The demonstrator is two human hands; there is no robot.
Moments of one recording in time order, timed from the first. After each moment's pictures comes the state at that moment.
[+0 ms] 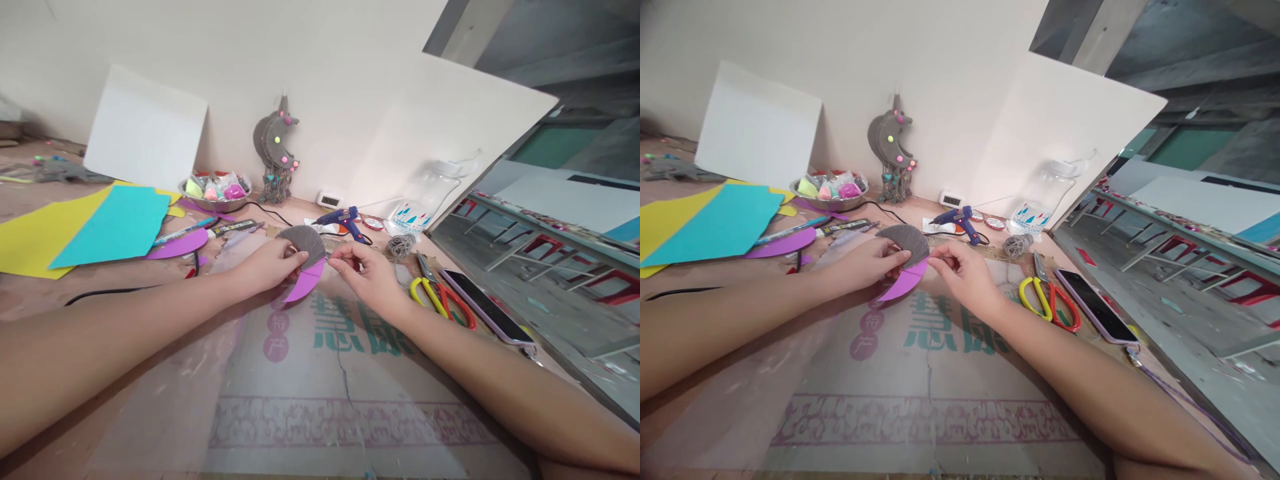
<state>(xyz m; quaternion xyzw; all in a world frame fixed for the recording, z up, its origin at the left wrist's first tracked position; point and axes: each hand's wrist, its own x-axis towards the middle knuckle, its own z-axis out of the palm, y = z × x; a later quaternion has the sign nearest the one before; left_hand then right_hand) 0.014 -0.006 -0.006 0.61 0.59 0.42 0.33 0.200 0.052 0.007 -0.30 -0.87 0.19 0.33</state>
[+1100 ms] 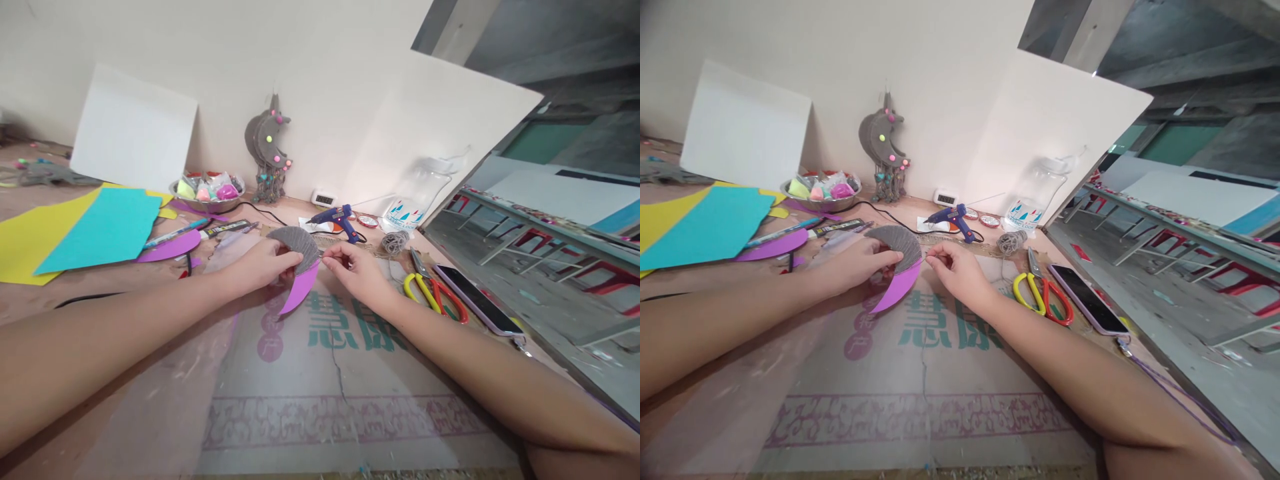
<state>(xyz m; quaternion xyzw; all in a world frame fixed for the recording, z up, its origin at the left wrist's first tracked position) 0.015 -0.010 0.000 0.61 0.53 0.43 0.40 0.201 0.071 -0.007 -0.32 -0.87 0.21 0.31</state>
